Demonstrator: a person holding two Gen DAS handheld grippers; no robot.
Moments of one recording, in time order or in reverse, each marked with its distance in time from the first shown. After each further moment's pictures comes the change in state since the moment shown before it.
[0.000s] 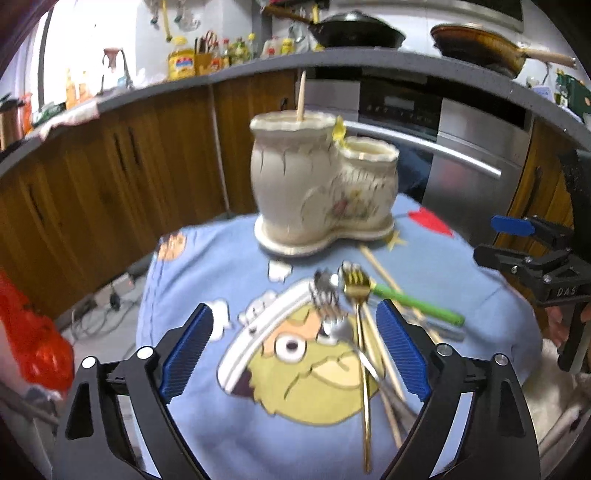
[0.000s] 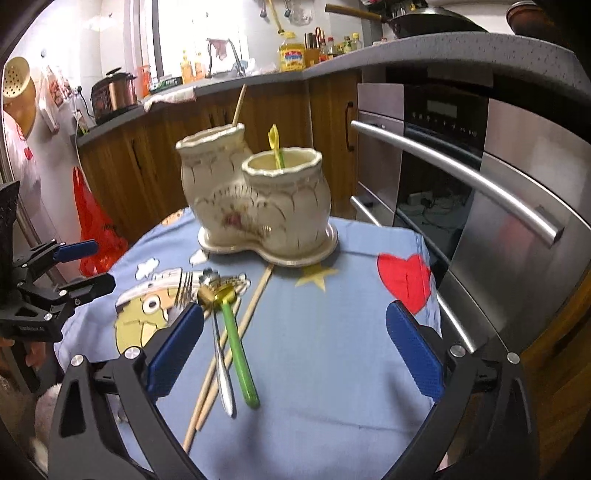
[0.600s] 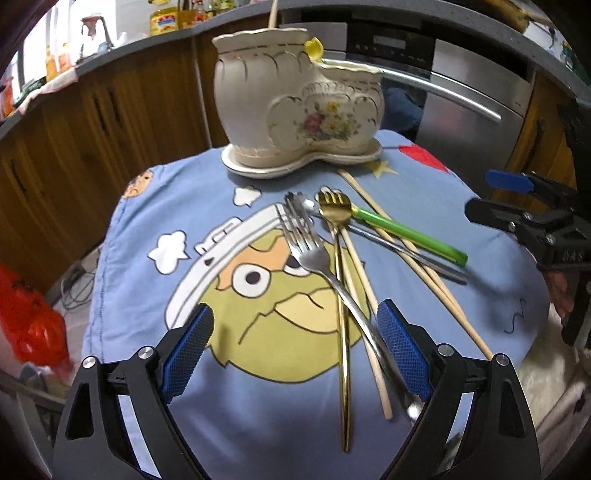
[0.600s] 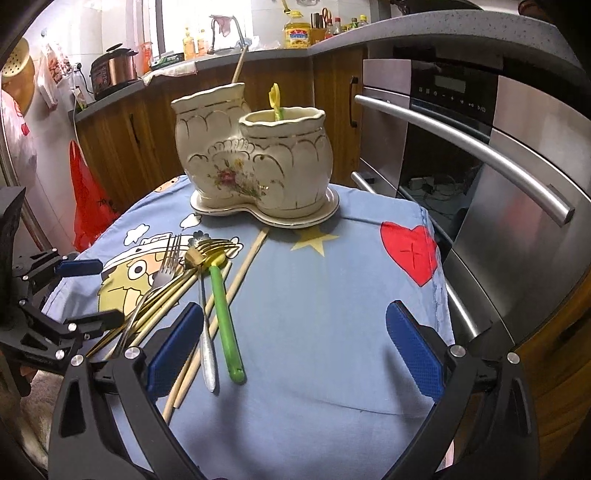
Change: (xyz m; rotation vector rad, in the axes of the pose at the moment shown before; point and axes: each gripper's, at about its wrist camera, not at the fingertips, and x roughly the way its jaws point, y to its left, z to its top) left arm 0.028 -0.024 -0.031 0.027 0.176 -0.040; right arm 0.017 -0.003 -0.016 -0.022 0.072 0.003
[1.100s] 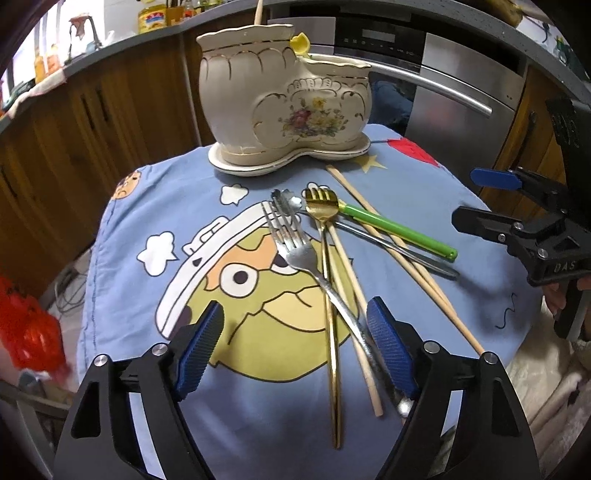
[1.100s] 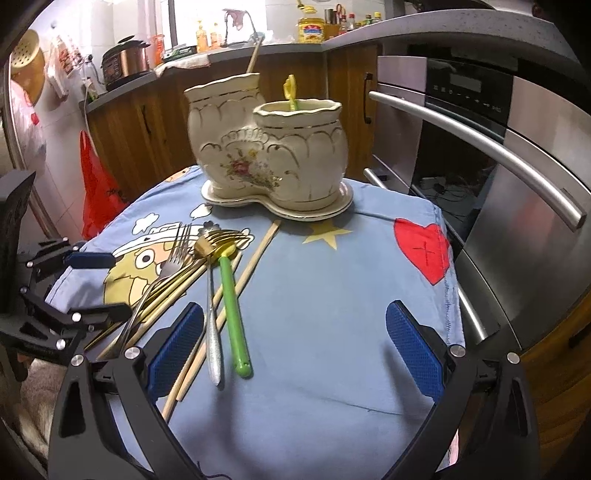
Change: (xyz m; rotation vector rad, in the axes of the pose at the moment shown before) left arm 0.000 -0.001 0.004 0.020 0.020 -0.022; right arm 0.004 0.008 -0.003 -0.055 0.021 0.045
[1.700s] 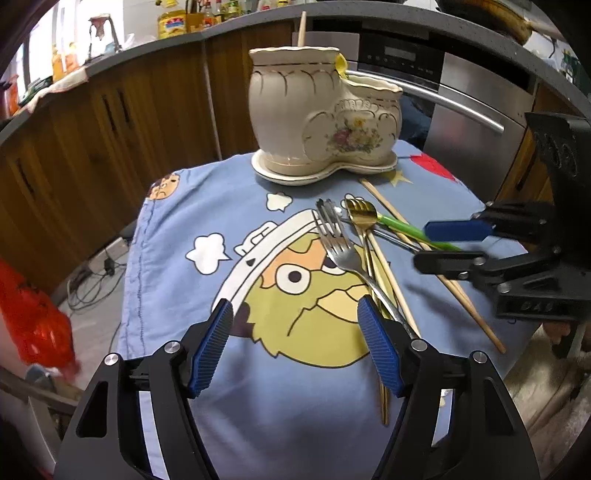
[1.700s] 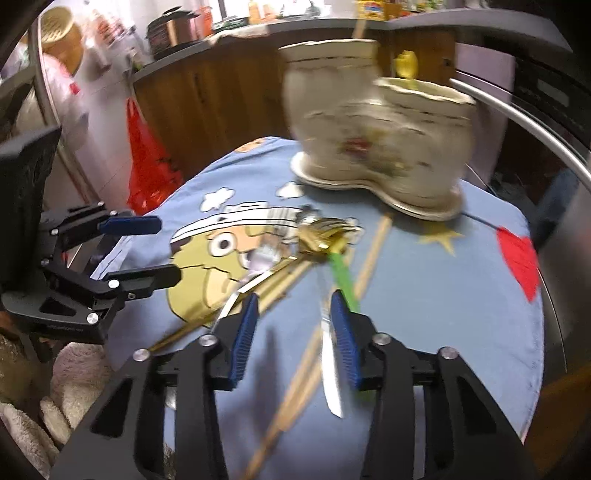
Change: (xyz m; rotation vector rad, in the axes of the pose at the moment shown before) left arm -0.020 0.033 -0.006 -0.032 -0.045 0.034; right arm 0.033 0.071 0.015 -0.082 0.110 0.183
